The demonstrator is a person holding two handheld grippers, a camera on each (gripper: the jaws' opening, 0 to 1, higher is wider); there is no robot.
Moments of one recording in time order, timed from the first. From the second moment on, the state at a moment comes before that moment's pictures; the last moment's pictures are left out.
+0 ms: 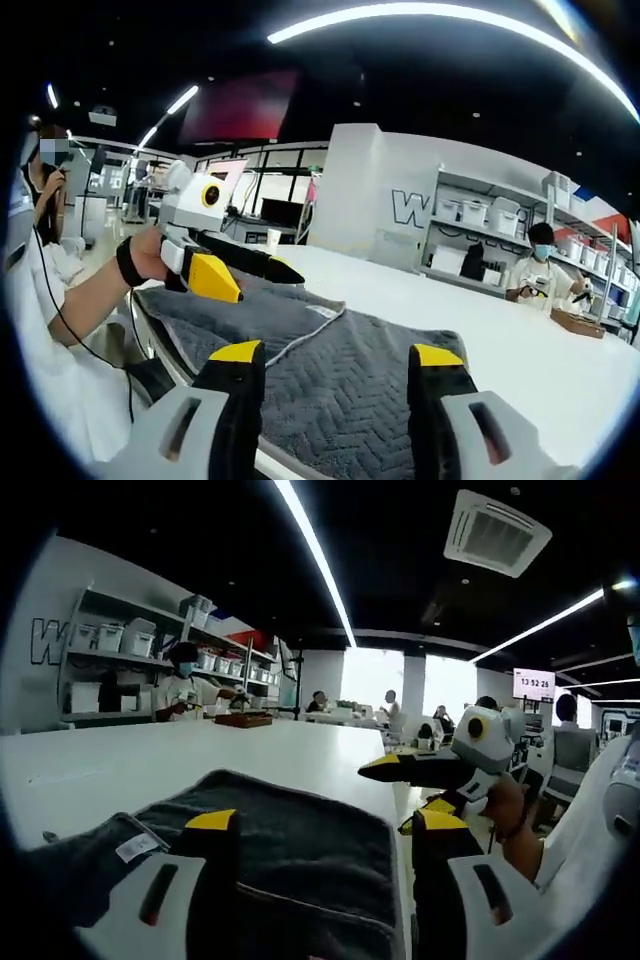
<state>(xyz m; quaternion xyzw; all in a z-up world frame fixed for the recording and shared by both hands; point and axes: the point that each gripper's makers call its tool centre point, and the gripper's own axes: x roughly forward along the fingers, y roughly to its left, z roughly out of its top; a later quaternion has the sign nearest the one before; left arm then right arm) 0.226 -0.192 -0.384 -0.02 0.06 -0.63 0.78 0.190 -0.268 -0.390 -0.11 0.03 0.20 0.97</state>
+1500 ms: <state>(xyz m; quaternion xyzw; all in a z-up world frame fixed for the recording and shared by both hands) 0.198 -0.156 -0.421 0.05 0.02 -0.55 0.83 0.188 -0.266 -0.389 -0.11 0.03 0.21 0.97</state>
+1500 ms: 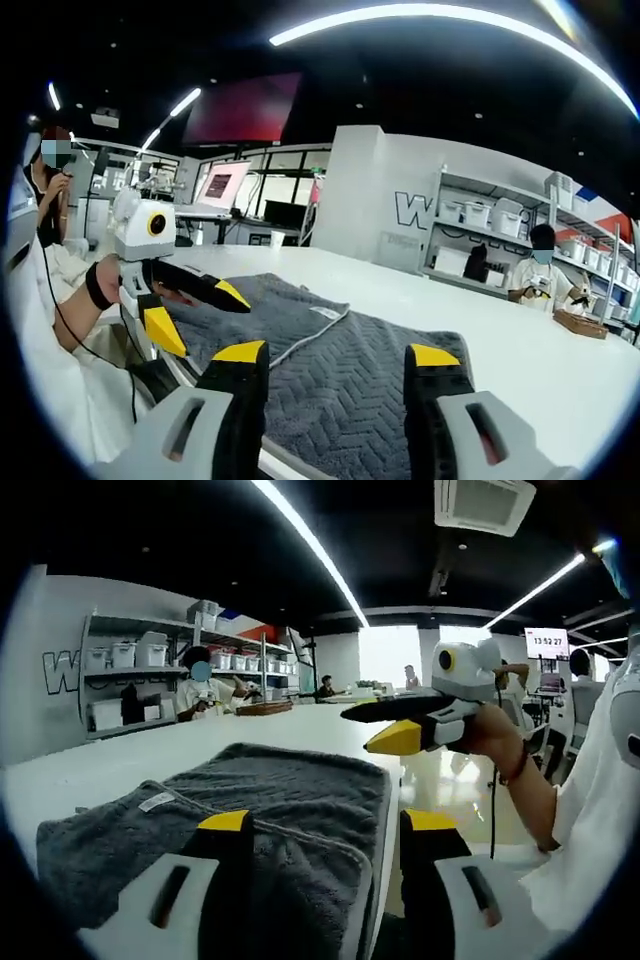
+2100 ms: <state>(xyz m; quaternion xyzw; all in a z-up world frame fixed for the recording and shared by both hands) 0.180 -0.154 -0.441 0.12 0.03 -0.54 0.83 0.187 -0.266 -0.390 -0.10 0.03 0.21 0.97</state>
